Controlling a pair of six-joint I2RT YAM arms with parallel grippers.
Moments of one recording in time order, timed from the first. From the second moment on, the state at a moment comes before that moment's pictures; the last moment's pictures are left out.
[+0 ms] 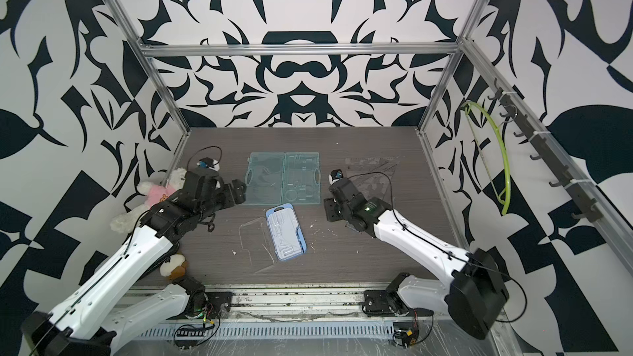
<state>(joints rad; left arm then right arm) -0.43 0.88 0.89 -0.70 -0.28 -0.57 0.68 1.07 0.75 -0.37 0.22 0.33</state>
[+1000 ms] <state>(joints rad) -0.04 1.45 0.40 0.58 -0.10 -0.08 0.20 1.41 0.27 0.66 0.40 -0.05</state>
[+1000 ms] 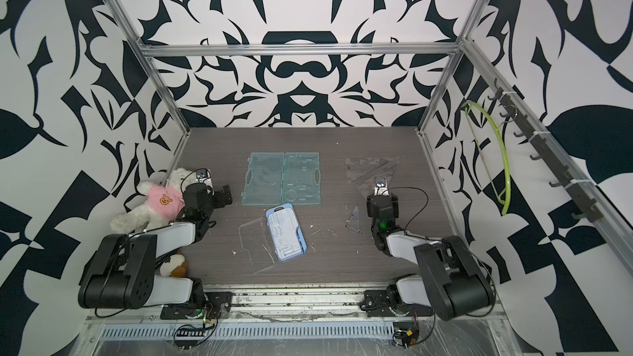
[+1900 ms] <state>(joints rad) -0.02 1.55 0.40 0.75 0.02 -0.05 0.03 1.57 0.35 0.75 0.03 0.01</state>
